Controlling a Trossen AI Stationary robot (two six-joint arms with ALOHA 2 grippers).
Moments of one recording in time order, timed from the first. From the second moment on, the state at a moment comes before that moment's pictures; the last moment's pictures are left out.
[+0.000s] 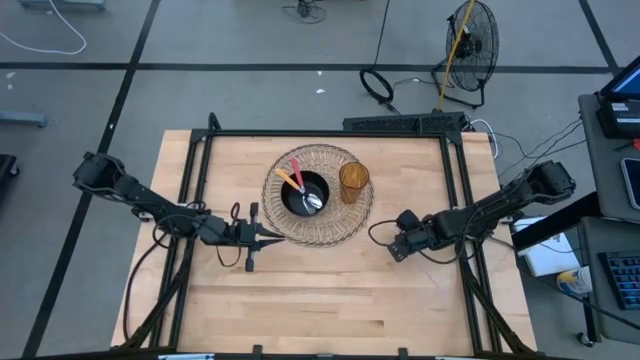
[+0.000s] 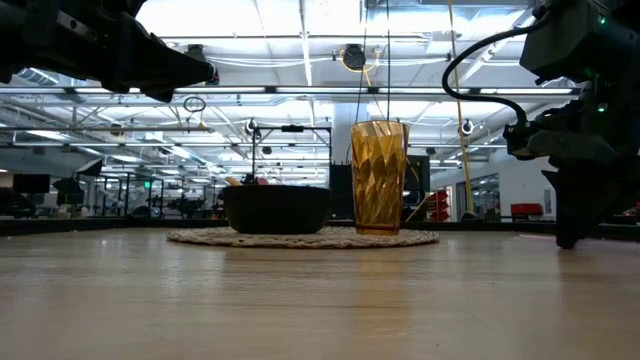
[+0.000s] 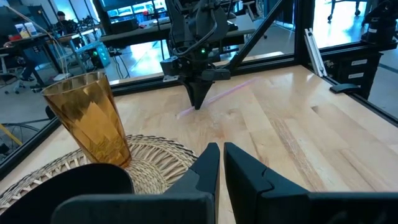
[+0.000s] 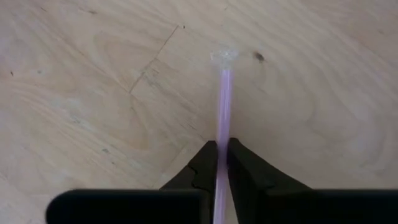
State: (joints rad) left arm -0.39 1.15 0.27 0.74 -0.36 0.10; right arm 0.33 1.29 0.50 -0.54 0.21 1.24
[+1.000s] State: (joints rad) left arm -0.39 1.15 0.27 0.74 -0.36 0.10; right arm 0.33 1.15 0.50 -0.50 0.25 1.09
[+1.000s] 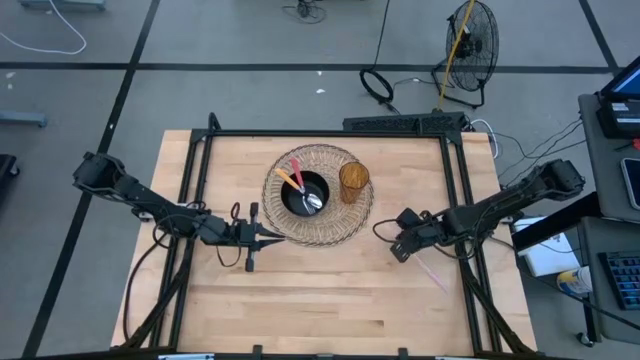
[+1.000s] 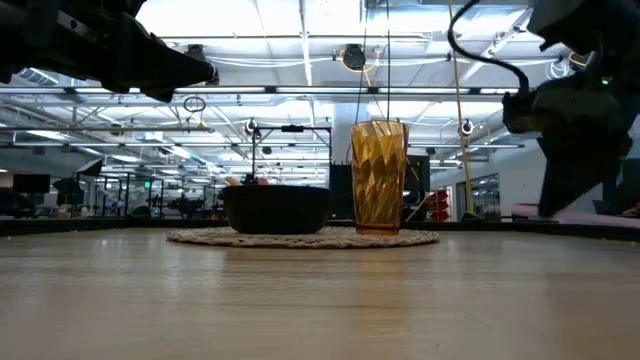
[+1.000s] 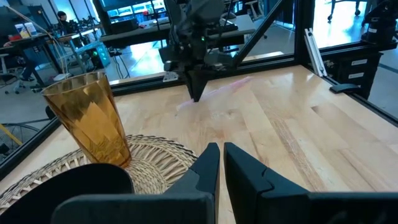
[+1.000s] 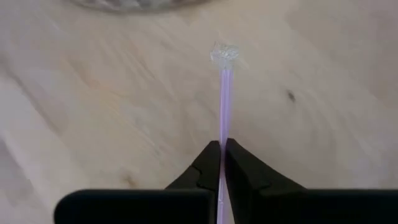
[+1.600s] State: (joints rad) left arm -0.39 1.15 0.27 0.74 -0.36 0.10; right arm 0.33 0.89 0.50 -0.20 0.32 0.72
